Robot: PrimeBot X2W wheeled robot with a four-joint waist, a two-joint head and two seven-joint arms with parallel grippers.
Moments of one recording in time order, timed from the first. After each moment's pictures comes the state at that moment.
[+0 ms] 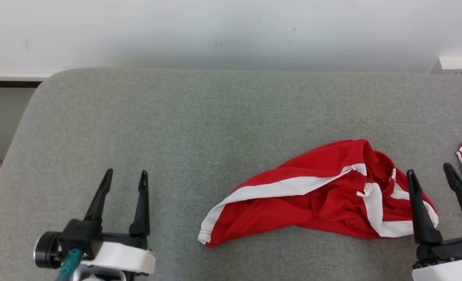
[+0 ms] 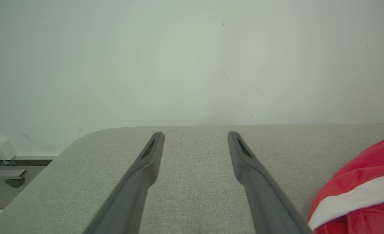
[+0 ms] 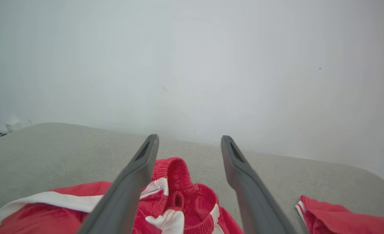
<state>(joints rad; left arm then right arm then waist) -0.16 0.20 -0.20 0.05 -0.19 0.17 -0.26 -0.01 -0.14 0.00 -0.24 0.23 0.13 -0.02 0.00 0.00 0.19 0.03</state>
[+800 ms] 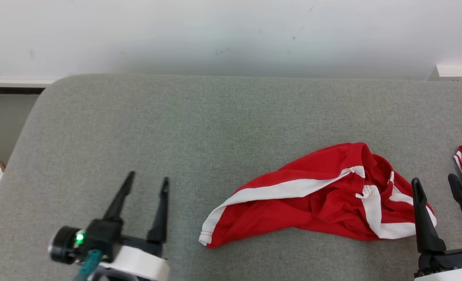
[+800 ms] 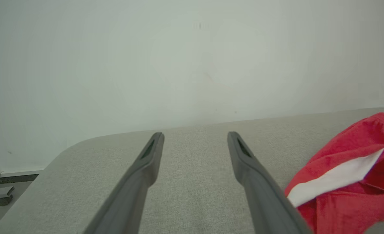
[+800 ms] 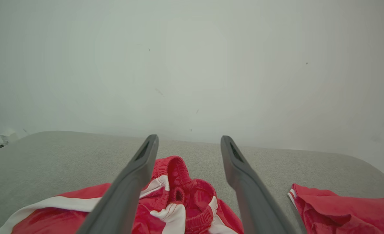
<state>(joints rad) -0.13 0.24 -0.28 -0.01 -0.16 0.15 -0.21 0.05 -0.08 -0.05 -0.31 0.24 0.13 0.04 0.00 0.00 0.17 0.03</state>
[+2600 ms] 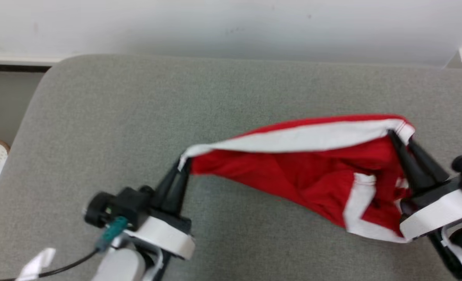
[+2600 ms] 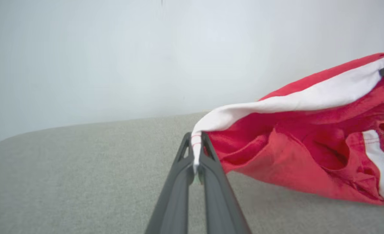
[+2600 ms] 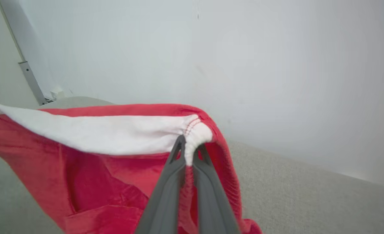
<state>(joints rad) -0.31 0.19 -0.40 0.12 -0.23 0.06 -0.19 -0.32 -0.33 0.23 0.00 0.41 0.13 0.06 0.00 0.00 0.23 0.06</state>
